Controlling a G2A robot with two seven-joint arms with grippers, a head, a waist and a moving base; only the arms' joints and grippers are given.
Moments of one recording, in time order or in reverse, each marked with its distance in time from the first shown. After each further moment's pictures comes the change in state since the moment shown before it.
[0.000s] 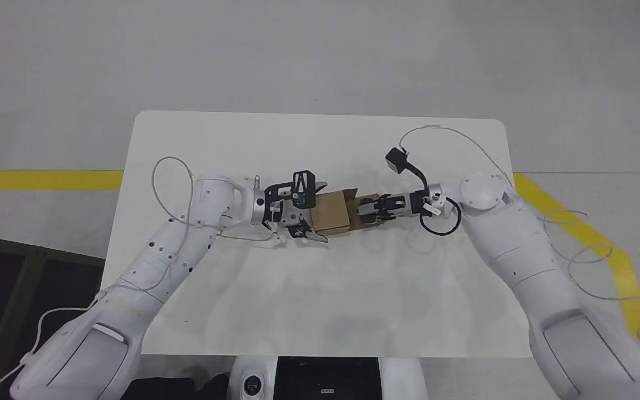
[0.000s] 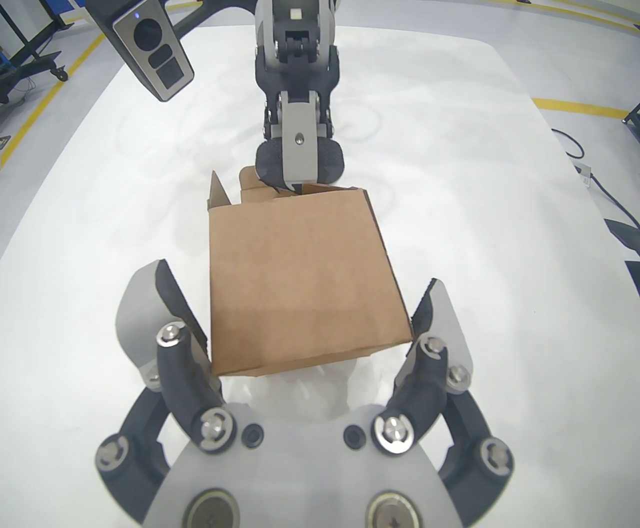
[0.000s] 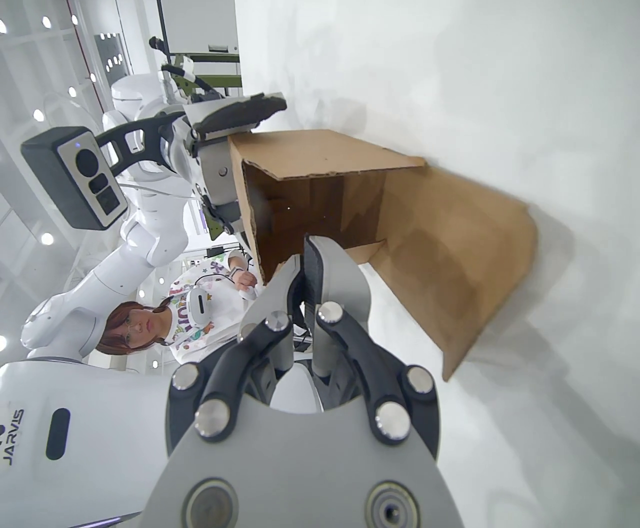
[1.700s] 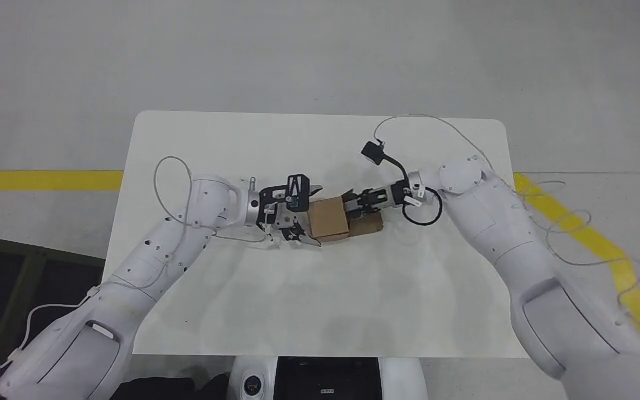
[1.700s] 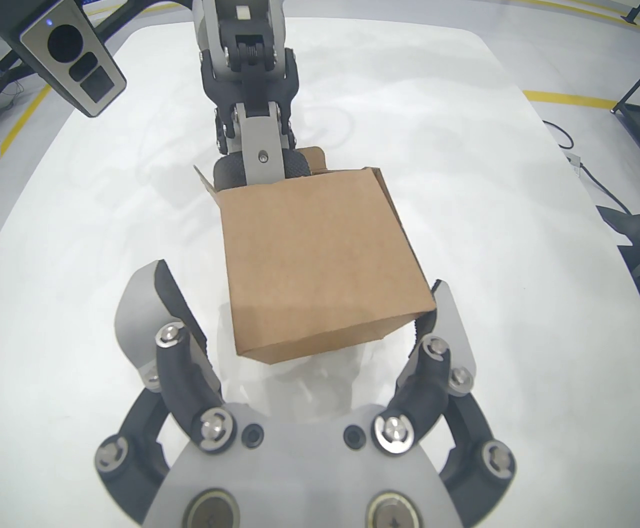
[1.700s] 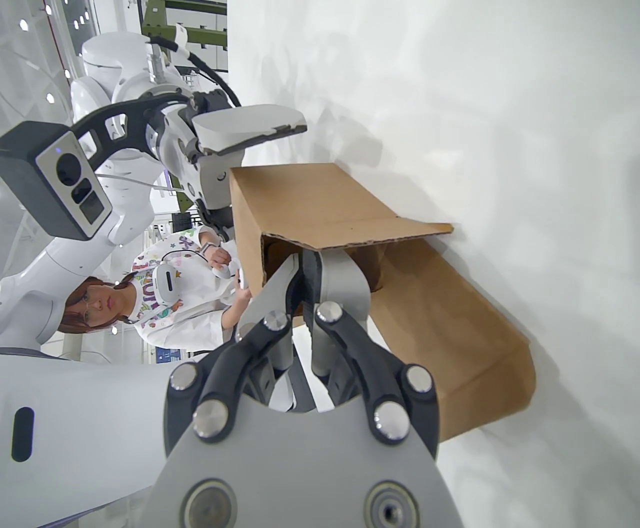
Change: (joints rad) left arm -0.033 0.039 0.064 0.030 0.025 0.000 0.091; right arm 0.175 -0.112 -0.208 0.199 0.046 -0.135 0.034
